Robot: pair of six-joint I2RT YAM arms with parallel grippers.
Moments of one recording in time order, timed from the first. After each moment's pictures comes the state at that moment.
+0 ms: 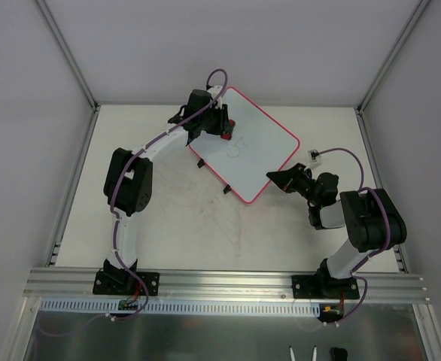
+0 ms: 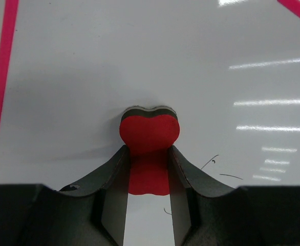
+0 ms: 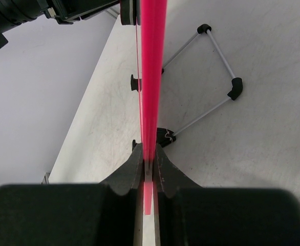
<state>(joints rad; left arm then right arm) -0.46 2.11 1.75 -0.17 0.24 -0.27 0.13 1.65 0.34 1.22 -0.62 0.81</state>
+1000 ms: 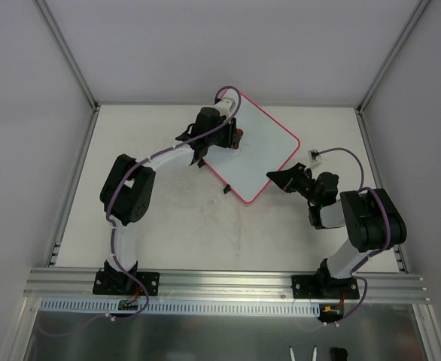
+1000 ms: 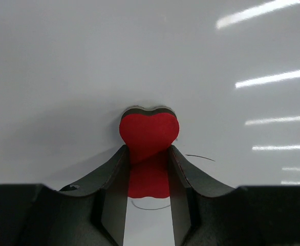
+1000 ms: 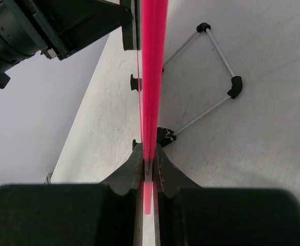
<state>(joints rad) -0.55 2.02 1.49 0.10 0.13 -0.25 0.13 1.65 0.35 1.21 -0.62 0.83</state>
